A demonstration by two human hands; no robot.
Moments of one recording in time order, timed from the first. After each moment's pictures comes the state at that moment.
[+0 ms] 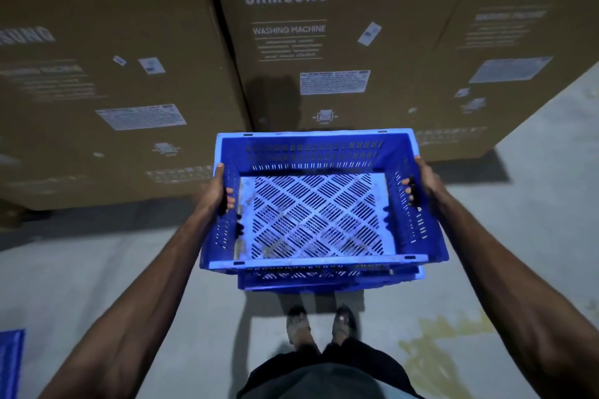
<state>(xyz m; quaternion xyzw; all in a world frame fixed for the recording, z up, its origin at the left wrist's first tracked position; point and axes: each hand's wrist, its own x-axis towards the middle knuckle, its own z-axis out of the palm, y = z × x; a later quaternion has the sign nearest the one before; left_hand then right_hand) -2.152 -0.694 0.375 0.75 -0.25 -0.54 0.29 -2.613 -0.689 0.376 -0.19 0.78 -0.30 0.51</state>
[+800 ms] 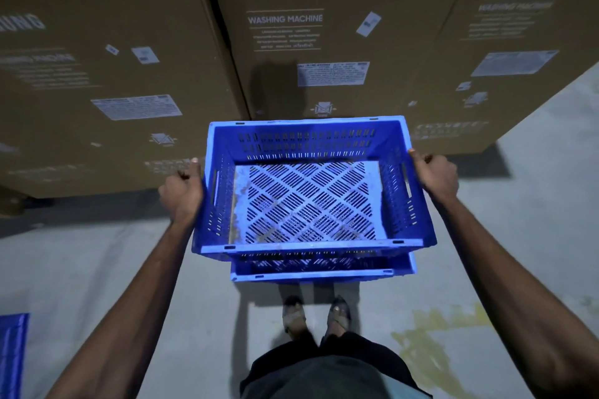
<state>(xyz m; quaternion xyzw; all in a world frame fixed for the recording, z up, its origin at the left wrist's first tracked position) -2.137 -0.670 0.394 0.86 -0.37 -0.20 0.29 -2.625 -0.684 0.403 -0.42 0.86 -0.19 0.24</state>
